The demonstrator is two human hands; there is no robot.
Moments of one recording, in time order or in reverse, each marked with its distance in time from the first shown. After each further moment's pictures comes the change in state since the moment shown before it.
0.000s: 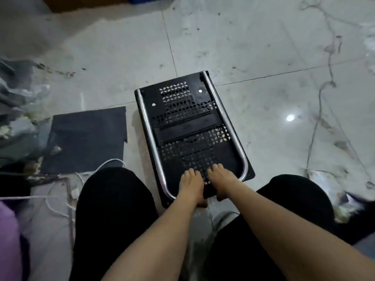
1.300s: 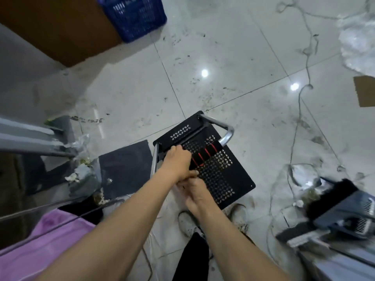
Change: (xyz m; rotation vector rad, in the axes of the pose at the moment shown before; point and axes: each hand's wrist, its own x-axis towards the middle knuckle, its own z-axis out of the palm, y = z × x) left_hand -0.117 -0.024 -0.438 0.093 -0.007 0.124; right_hand -0.163 -0.088 -0.343 2.842 0.175 0.344
